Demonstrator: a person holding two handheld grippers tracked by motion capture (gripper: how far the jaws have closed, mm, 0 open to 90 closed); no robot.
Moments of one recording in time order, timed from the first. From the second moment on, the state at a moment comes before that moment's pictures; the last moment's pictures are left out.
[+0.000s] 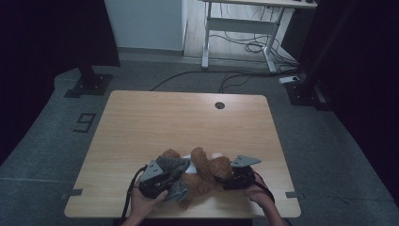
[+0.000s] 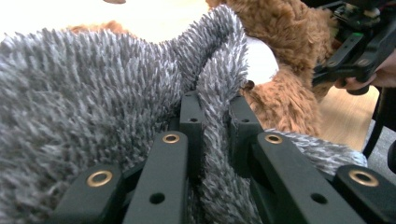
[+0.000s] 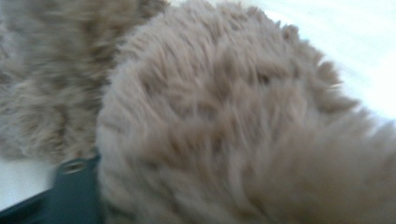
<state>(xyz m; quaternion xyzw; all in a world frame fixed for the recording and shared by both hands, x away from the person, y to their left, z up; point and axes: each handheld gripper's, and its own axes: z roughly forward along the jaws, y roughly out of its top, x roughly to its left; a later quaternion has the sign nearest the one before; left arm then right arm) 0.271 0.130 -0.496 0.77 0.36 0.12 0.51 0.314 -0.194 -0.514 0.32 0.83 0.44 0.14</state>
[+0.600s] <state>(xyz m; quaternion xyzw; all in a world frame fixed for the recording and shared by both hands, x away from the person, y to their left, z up) 0.335 0.107 -0.487 0.77 0.37 0.17 0.48 0.343 -0.176 -0.529 0.35 0.77 0.43 0.30</state>
